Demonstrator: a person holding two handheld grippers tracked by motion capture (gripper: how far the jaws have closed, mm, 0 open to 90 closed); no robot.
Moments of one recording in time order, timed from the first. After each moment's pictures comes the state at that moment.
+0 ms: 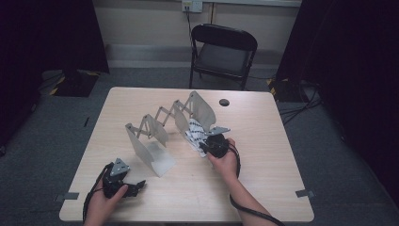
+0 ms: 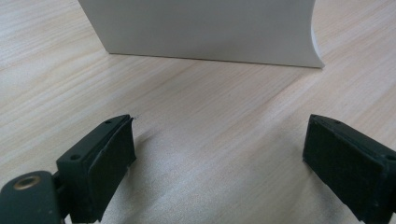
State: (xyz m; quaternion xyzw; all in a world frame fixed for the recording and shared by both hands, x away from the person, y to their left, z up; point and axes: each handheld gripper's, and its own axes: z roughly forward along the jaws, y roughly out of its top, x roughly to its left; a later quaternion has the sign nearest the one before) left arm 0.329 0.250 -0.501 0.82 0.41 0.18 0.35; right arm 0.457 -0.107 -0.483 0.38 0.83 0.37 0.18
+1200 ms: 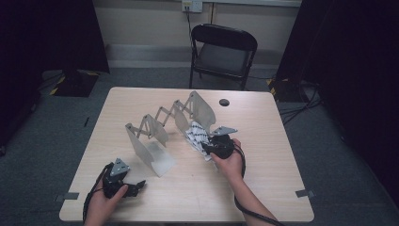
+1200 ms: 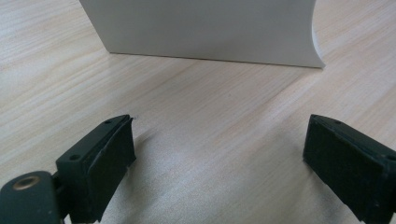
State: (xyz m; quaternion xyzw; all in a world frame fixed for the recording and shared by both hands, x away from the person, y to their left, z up) left arm 0.329 0.250 -0.501 0.82 0.41 0.18 0.35; right arm 0.452 -0.119 -0.473 0.38 0.82 0.40 0.18
